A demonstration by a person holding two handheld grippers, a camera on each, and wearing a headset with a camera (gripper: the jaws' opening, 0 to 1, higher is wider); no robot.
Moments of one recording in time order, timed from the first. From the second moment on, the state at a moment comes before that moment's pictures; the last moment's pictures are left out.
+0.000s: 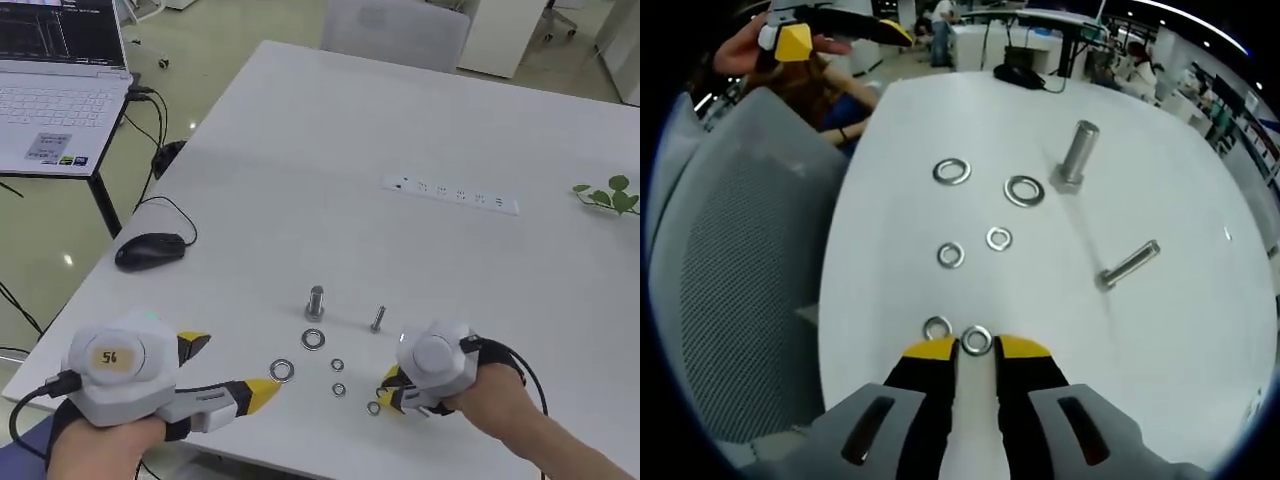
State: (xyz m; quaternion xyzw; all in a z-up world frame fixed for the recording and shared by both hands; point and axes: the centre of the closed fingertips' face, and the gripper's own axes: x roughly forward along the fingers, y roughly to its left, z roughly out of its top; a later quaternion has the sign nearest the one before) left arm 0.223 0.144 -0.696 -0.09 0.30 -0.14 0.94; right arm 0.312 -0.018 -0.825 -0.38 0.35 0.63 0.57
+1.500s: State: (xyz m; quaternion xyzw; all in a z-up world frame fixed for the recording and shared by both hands) left arm 0.219 0.150 -0.696 -0.09 0.30 -0.13 0.94; right arm 0.320 0.028 -0.824 -0.38 0.32 0.67 0.56
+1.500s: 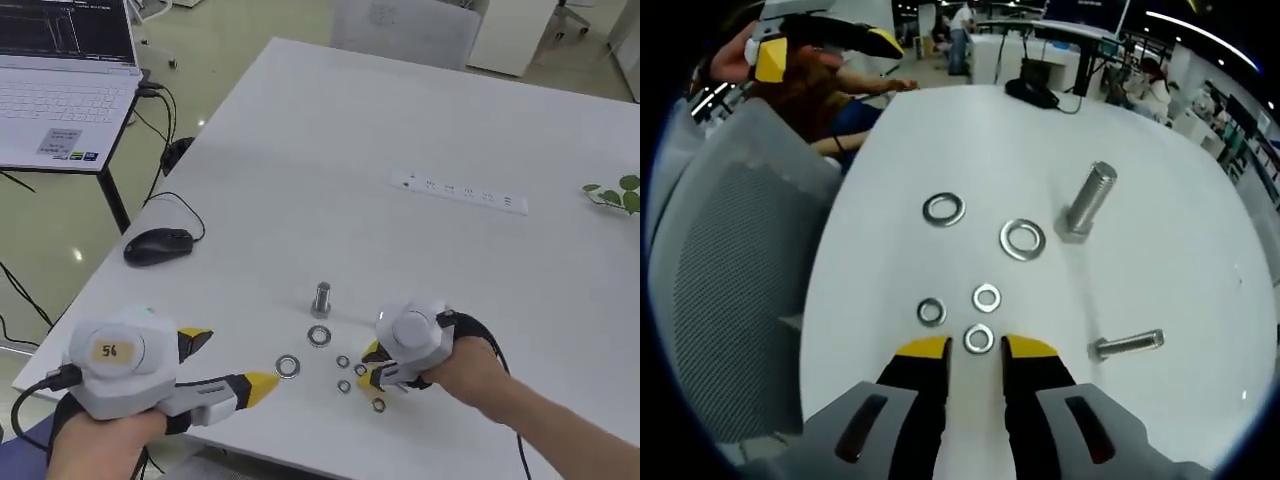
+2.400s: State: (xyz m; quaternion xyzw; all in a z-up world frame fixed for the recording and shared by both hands) left arm 0.218 0.155 -0.696 -0.09 0.30 -0.12 0.94; right arm 0.320 0.022 -0.823 -0.35 0.33 0.64 0.60
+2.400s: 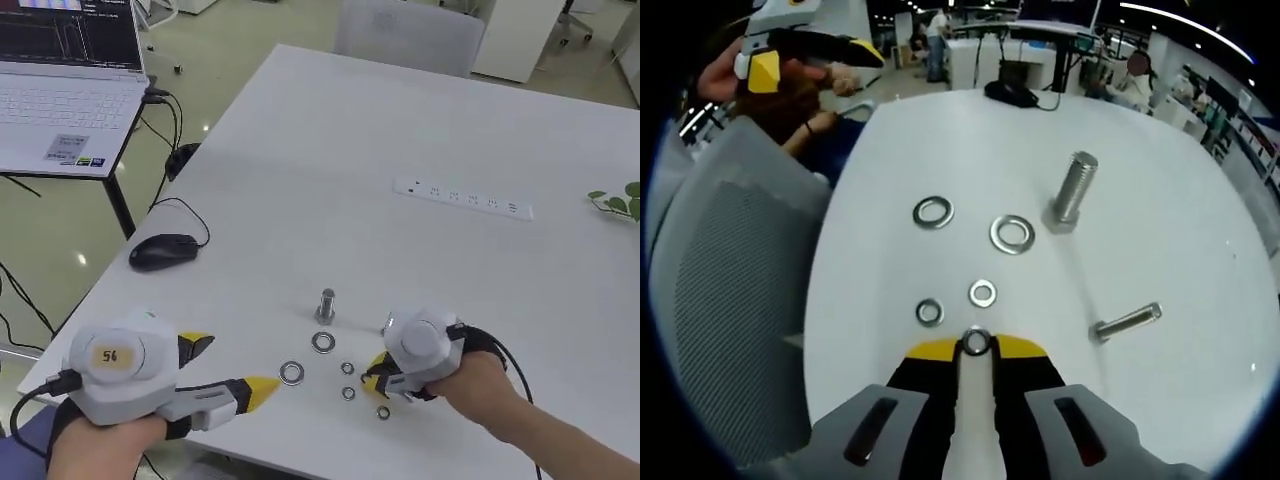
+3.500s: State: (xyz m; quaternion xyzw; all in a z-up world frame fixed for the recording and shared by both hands) left arm 0.220 0.153 -0.694 -0.10 0.30 -0.13 0.94; right arm 0.408 0.024 -0.748 -0.34 0.29 0.57 0.69
